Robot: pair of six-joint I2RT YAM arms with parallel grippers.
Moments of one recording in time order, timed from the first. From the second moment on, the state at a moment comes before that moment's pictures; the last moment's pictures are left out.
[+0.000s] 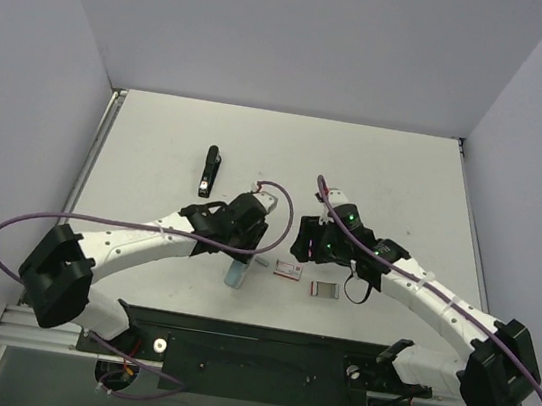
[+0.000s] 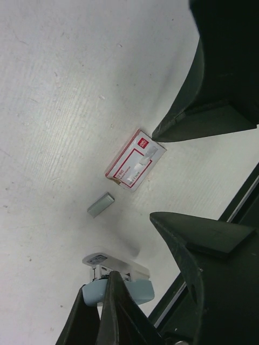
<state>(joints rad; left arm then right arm) -0.89 1.46 0.99 -0.55 -0.19 -0.42 0.69 1.22 0.75 -0.30 -0.04 0.43</state>
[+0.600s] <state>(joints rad) -0.84 1.18 1.04 -0.55 0.29 -0.22 0.86 1.00 0.96 -0.53 -0.12 0.17</state>
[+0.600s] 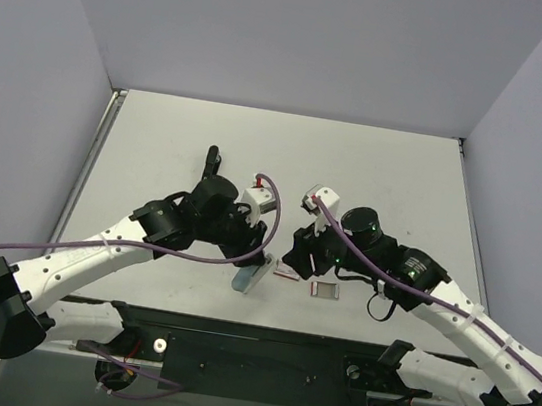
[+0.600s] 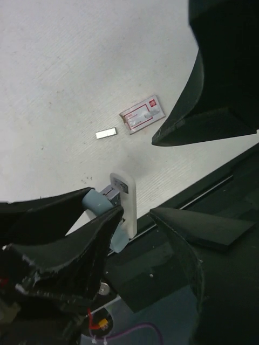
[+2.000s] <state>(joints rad) -0.84 0.95 0.93 -0.40 0.70 -0.15 0.91 1.16 1.19 -0.73 -0.60 -0.14</state>
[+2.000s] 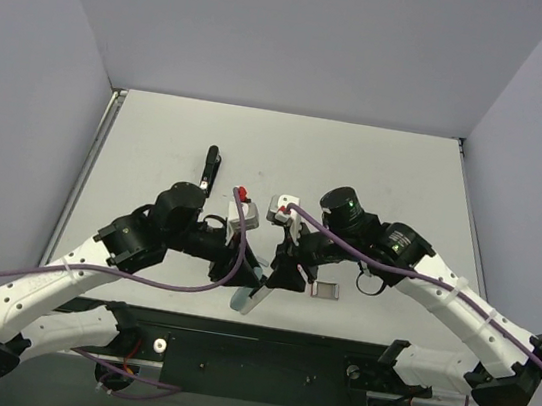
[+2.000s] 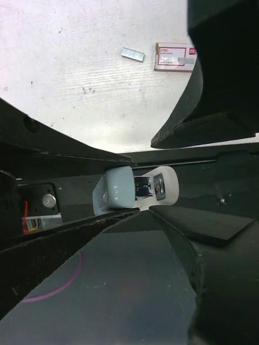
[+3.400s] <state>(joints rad) -0.83 0.91 0.90 -0.38 0.74 -0.17 0.93 1.23 1.21 -0.70 -0.71 -0.15</state>
